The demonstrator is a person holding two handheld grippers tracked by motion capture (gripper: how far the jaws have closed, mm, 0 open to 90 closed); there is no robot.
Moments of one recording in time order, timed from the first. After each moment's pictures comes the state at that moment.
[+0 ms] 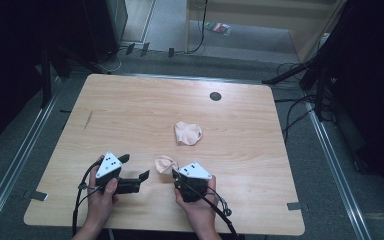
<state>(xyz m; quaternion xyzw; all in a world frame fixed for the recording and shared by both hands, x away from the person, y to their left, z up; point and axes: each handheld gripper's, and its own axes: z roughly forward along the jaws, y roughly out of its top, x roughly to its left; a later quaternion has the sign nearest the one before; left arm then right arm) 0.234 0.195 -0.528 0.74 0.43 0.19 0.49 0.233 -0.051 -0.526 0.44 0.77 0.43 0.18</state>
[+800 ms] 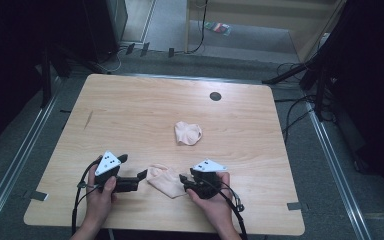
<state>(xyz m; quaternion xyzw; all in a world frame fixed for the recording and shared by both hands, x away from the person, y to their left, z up) 0.239 0.202 -0.533 0.73 0.45 0.19 0.48 0.254 -0.092 -0.538 0.42 0.80 0.41 0.12</state>
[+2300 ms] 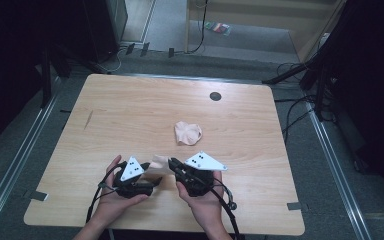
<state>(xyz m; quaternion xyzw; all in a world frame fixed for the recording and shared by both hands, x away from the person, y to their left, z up) 0.241 0.159 -0.545 0.81 0.36 0.17 0.43 0.232 -0.065 -0.463 0.39 0.75 0.52 0.13</state>
